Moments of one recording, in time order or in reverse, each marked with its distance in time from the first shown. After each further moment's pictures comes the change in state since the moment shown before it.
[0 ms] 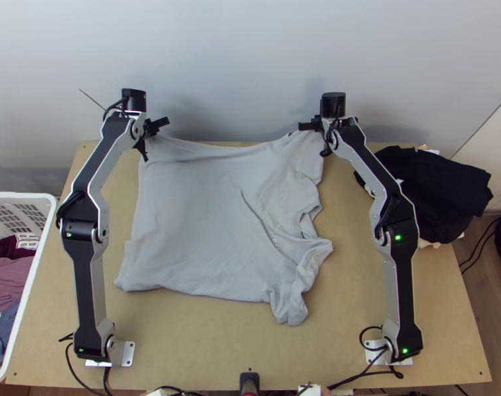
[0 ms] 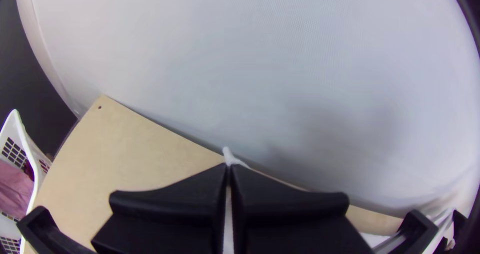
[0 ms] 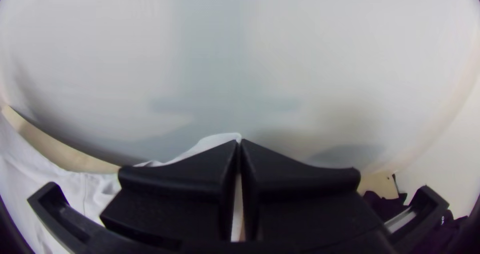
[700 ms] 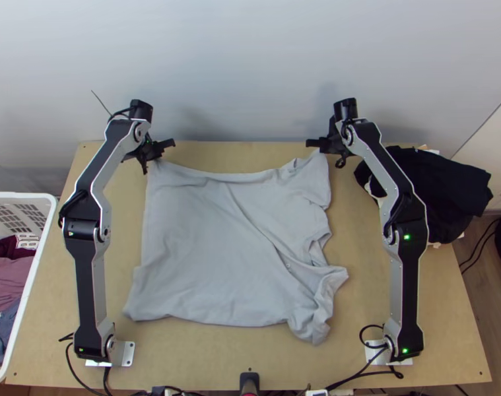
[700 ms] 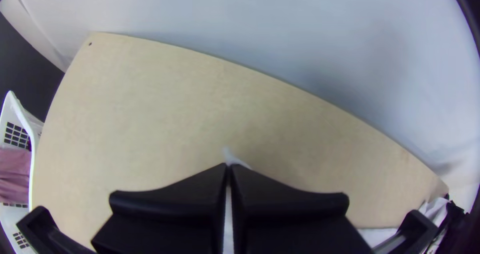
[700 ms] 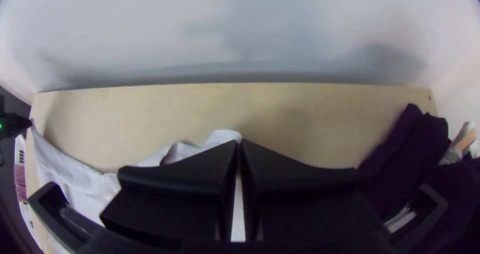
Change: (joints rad) left arm -0.004 0.024 -0.019 -0.283 0.121 0.003; right arm -0.070 -0.019 -0.006 -0.432 -0.309 0.180
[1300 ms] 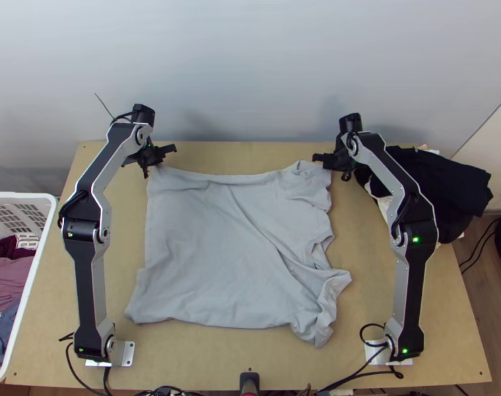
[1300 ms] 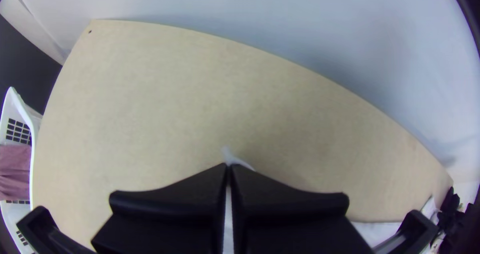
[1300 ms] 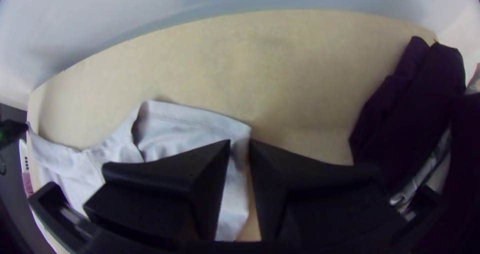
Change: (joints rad) left arm -0.008 -0.018 -0.055 -0.016 0.001 0.000; right arm -0.040 -0.058 -0.214 -0.007 -0.044 0.066
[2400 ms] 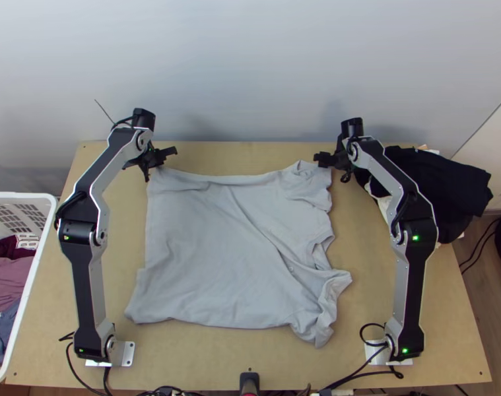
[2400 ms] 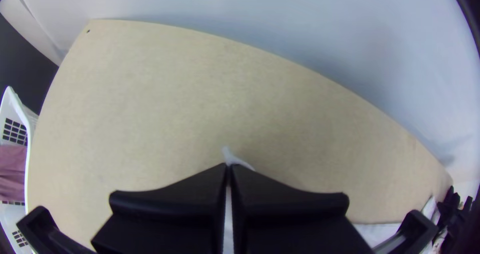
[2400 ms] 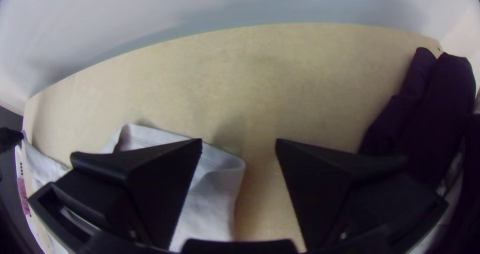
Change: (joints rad) left arm -0.003 -0.044 -0.115 0.105 0.001 0.000; right arm -0.021 0.019 -0.061 0.180 0.016 -0.019
